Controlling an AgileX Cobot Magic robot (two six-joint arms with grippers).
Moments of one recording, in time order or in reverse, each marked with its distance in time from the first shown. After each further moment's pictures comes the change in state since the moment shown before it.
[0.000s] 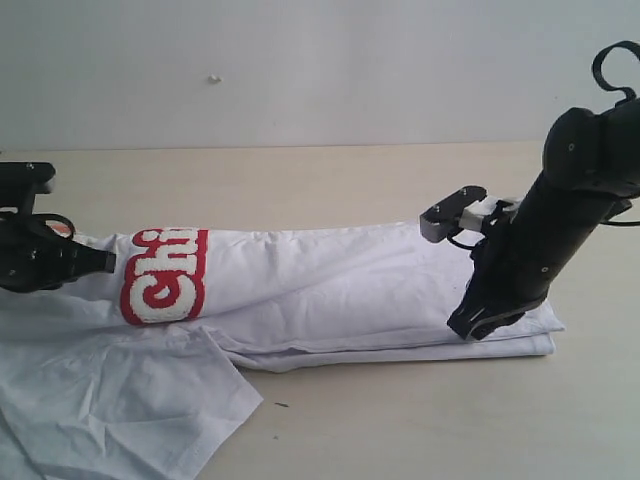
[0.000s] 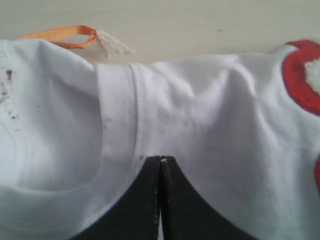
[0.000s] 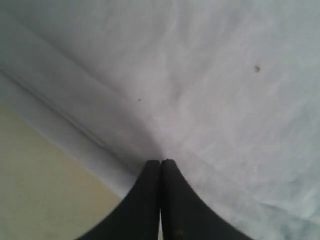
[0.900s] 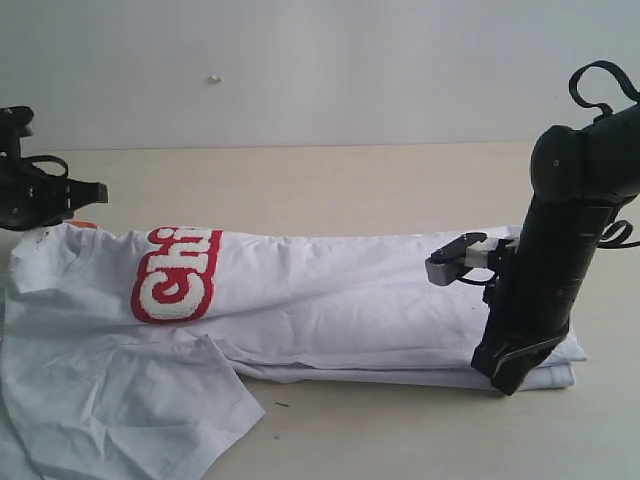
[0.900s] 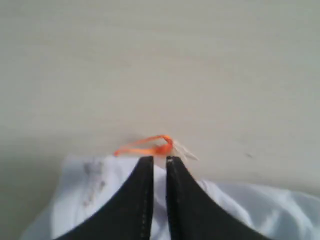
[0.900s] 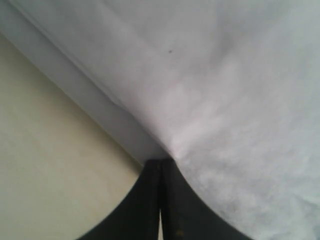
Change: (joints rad) left arm 0.054 0.066 -0.215 -0.031 0.034 -0.082; right arm 0.000 0.052 -0.015 -0.083 0.243 0.036
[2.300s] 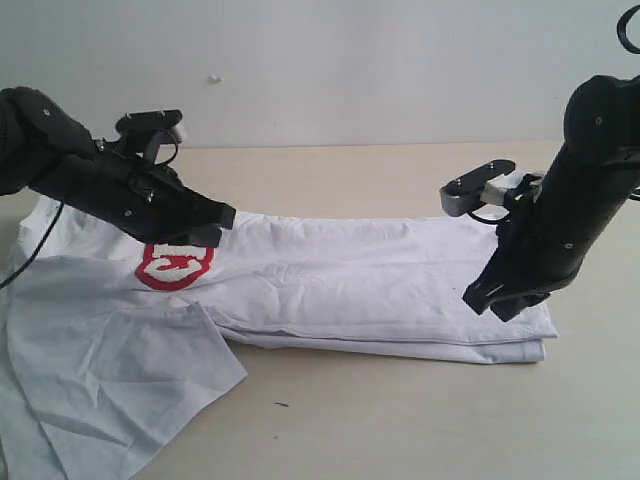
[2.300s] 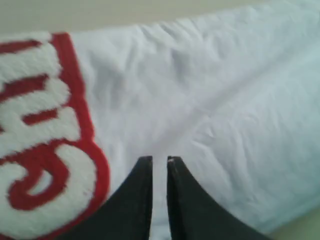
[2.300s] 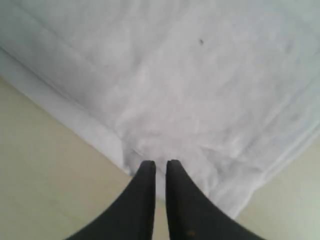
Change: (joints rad) left arm -0.273 -0.019 -0.095 -0.384 0.392 0.419; right arm 0.000 -0.166 0.011 -0.070 -0.170 0.213
